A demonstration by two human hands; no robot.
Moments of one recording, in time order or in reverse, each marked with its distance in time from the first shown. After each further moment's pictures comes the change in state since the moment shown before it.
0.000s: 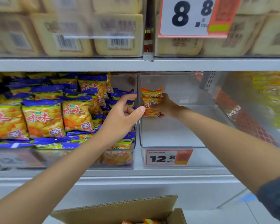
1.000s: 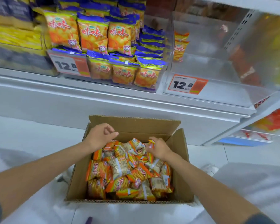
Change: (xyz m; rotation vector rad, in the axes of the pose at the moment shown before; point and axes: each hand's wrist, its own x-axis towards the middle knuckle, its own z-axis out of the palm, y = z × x) left_hand -0.266 -0.129 -0.061 0.316 -0.160 -0.604; right_hand -0.258 0.210 0.177 -0.605 -0.399 0.189
